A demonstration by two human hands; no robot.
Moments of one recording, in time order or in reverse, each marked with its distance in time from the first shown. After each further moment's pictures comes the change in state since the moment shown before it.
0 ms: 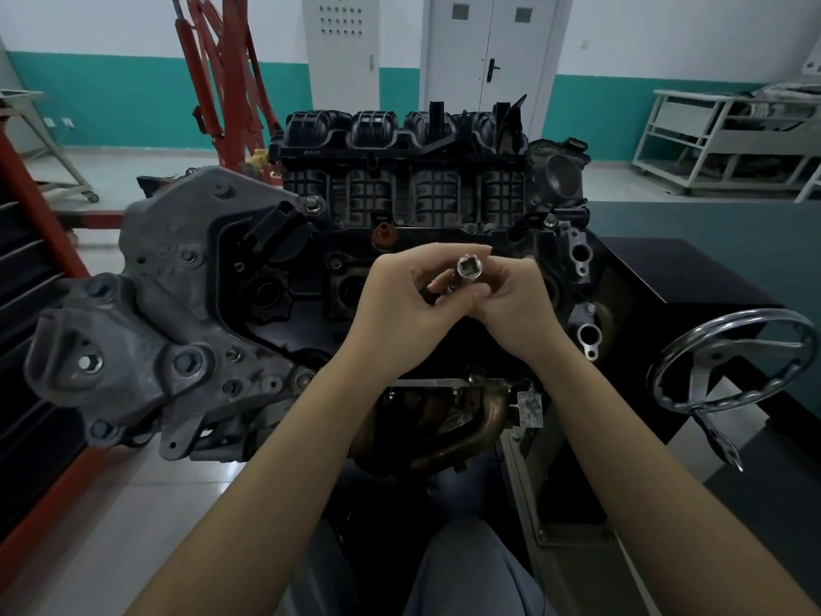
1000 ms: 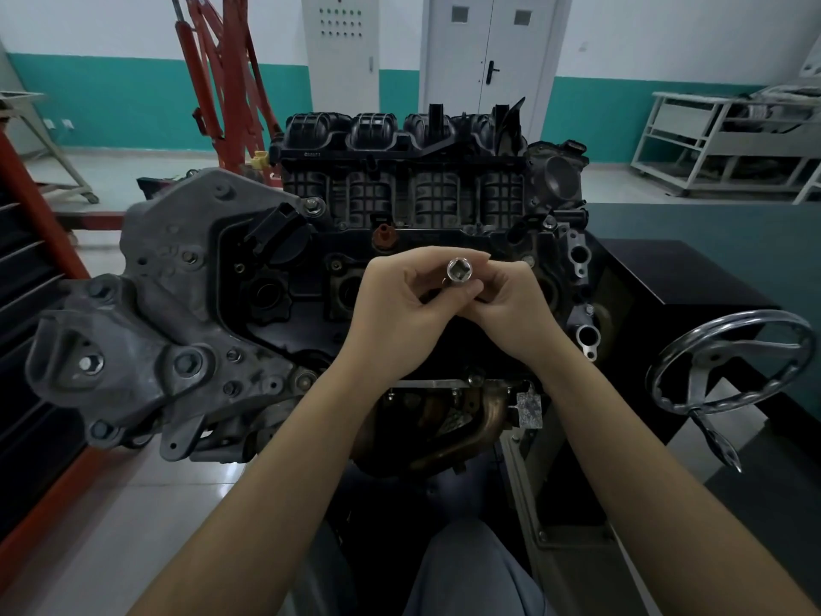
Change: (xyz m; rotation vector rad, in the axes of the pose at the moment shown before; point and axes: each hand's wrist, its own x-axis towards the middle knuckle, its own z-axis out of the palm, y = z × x) left_hand -0.003 0.001 0.001 -0.047 0.014 -0.012; right_hand -0.001 0.000 0.000 0.003 -0.061 -0.015
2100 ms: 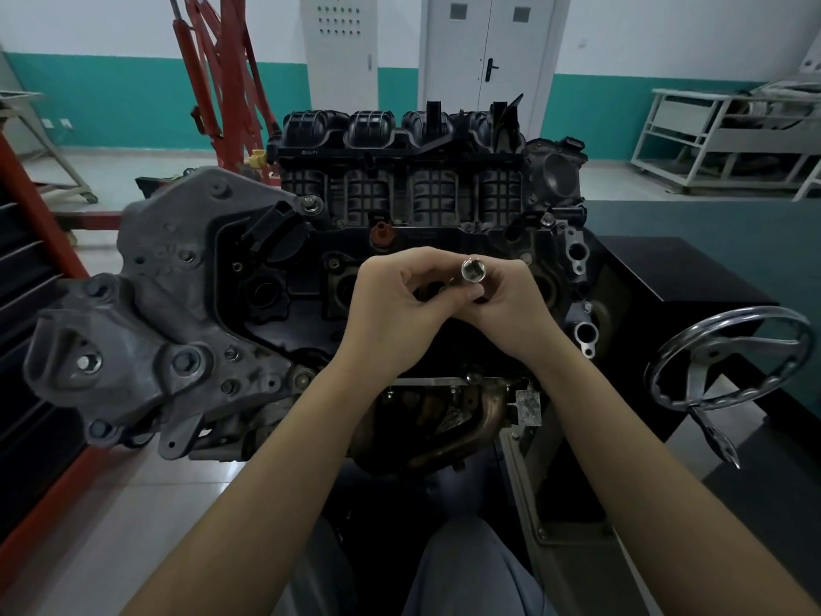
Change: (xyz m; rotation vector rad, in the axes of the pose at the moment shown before) left_hand 0.000 -0.003 0.001 0.019 0.022 0.019; right_hand -0.001 0.002 -0.001 -0.026 0.012 0.004
